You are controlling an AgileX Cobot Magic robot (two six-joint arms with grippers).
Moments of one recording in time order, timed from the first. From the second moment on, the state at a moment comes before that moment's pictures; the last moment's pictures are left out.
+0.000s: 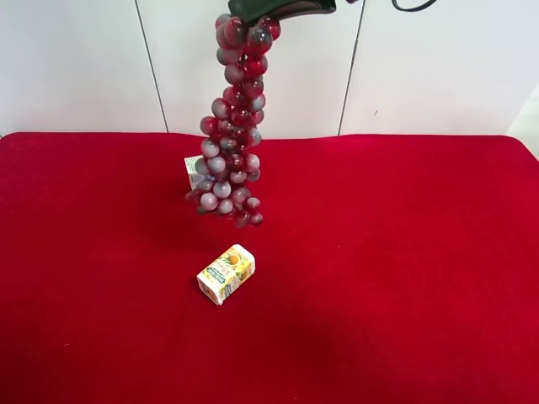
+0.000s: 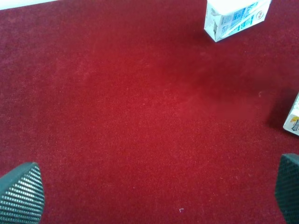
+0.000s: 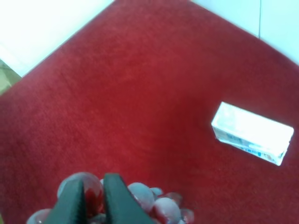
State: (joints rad) left arm 0.13 0.00 -0.52 -0.23 1.08 0.29; right arm 0.46 1.51 -1.44 0.88 0.91 -0.74
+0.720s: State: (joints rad) left arm 0.13 0.16 -0.52 -0.59 1.01 0.41; right arm 0.46 1.51 -1.44 0.89 0.91 -0.76
